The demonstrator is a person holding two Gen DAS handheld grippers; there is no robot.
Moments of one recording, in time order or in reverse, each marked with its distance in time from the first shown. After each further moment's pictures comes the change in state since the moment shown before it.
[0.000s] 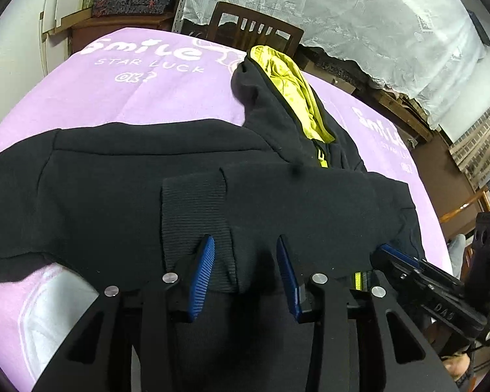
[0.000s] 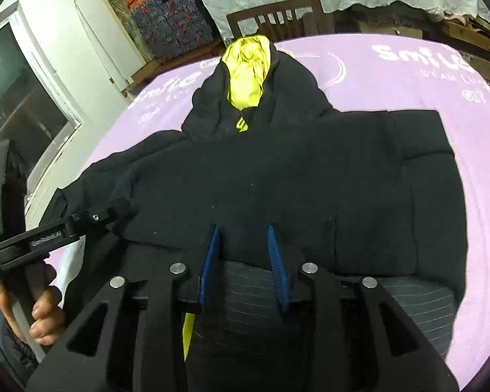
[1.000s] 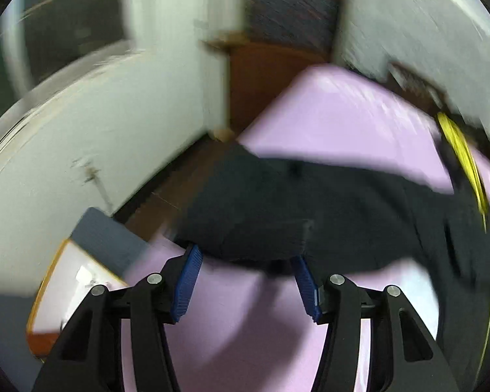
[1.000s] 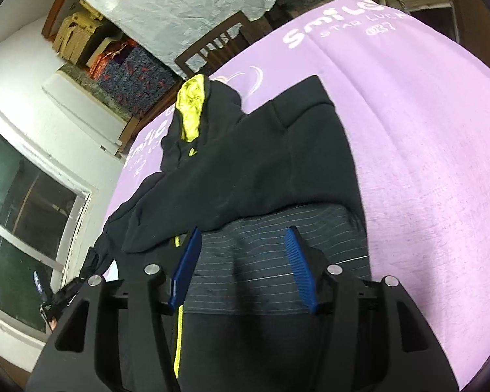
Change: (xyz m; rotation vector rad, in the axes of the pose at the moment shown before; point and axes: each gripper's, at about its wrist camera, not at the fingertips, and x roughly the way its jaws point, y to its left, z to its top) left arm -0.144 0.204 -0.027 -0.282 -0.209 0.558; right arm -0.072 -0.073 -0.044 0.349 -0.119 0.081
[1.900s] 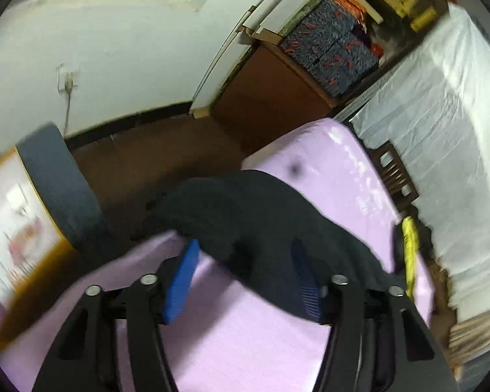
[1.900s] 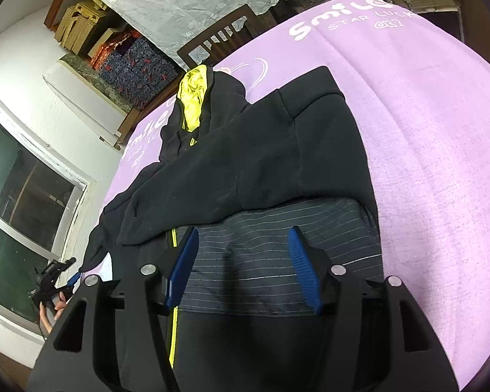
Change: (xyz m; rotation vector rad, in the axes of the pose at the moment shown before) left arm 0.024 0.071 0.001 -0.423 0.074 -0.342; right arm 0.012 0.005 -0.004 -0.036 0.024 -0.008
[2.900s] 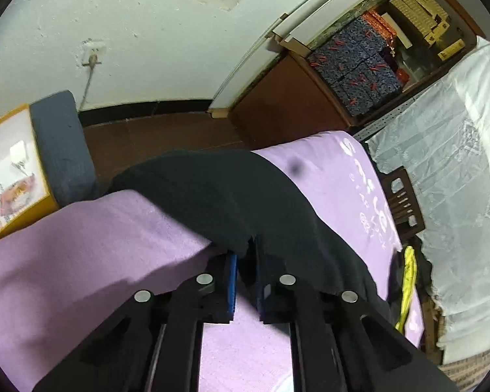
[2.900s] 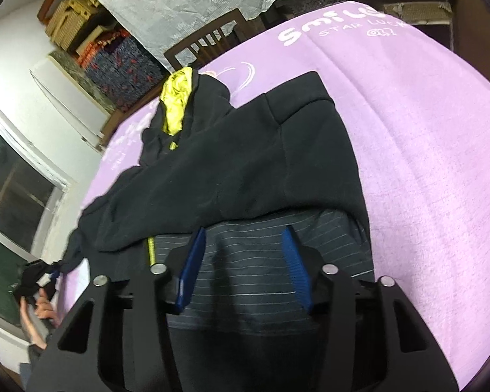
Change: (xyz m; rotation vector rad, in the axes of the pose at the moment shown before) left arm 0.027 -0.015 -0.018 -0.156 -0.045 0.041; right arm 0.010 0.002 0.001 -0.033 -0.028 -0.104
